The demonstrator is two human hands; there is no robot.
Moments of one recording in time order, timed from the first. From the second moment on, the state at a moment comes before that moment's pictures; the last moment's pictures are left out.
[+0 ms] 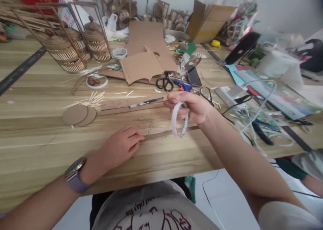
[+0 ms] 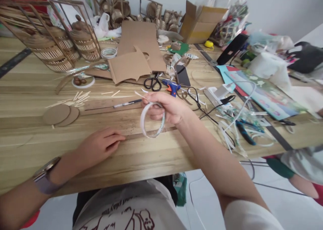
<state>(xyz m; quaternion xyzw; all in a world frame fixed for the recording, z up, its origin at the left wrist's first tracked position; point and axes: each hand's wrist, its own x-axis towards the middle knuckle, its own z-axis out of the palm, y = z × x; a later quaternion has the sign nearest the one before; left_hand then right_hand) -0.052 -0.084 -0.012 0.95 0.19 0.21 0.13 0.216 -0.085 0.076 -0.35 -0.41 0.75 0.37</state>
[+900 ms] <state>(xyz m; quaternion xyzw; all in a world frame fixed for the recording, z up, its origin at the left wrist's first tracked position) -0.063 -0.064 0.017 0.86 0.33 0.08 0.38 0.155 -0.094 0.045 -0.54 -0.58 0.60 0.07</state>
